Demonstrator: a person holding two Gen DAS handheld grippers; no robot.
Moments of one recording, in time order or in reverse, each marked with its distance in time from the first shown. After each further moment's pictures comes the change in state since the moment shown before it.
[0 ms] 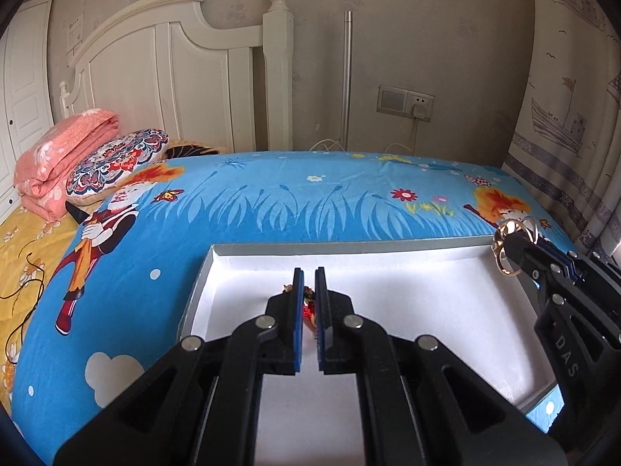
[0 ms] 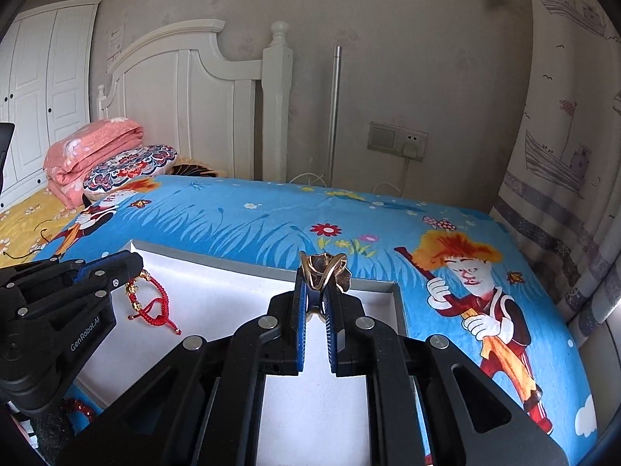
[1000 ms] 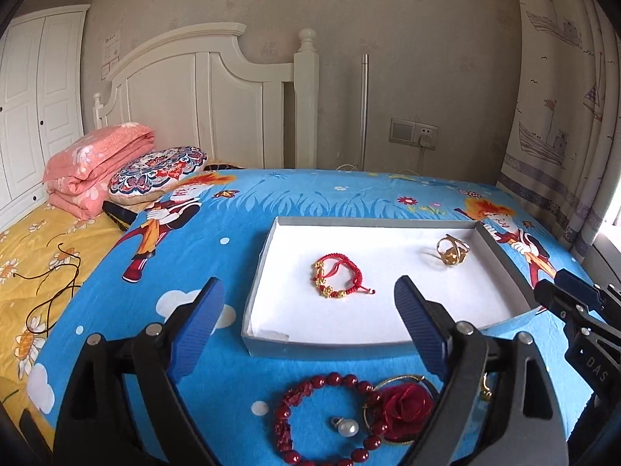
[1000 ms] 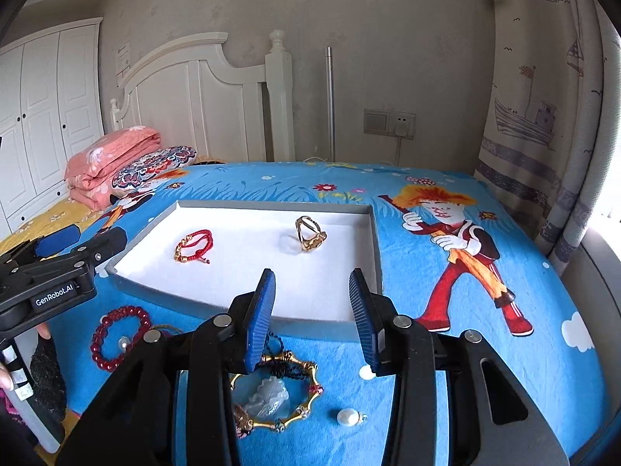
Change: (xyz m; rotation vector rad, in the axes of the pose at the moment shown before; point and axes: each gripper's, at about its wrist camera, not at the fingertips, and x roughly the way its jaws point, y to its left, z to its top) left arm -0.119 0.020 -0.074 -0.042 -0.144 0.059; right arm -0.111 -0.017 -0.073 0.074 -0.014 0.070
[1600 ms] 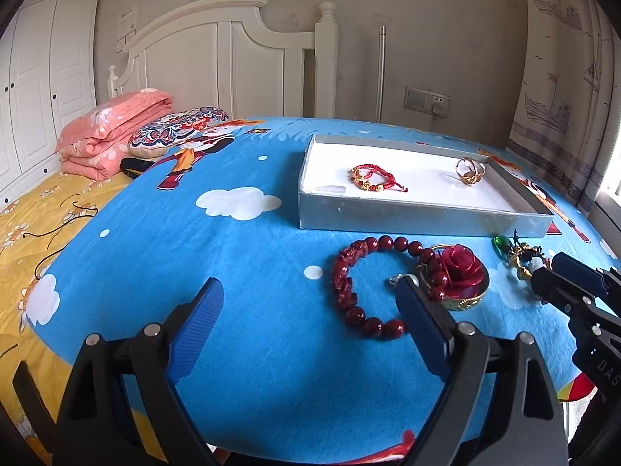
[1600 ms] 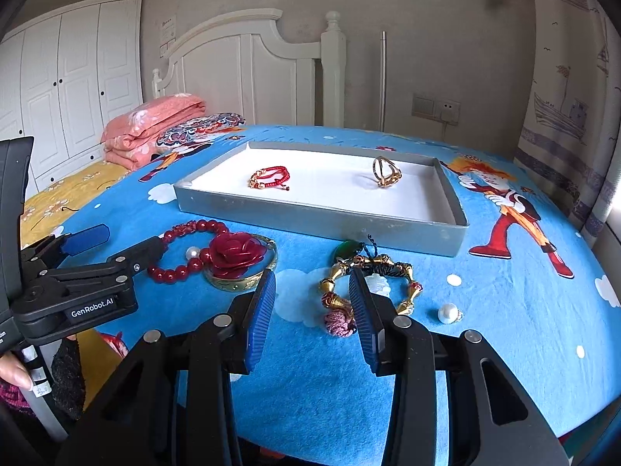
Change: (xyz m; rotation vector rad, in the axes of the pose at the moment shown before) left arm -0.026 0.035 -0.092 -0.028 0.066 0.038; right arm -0.021 0.056 -0.062 -0.103 0.042 0.115
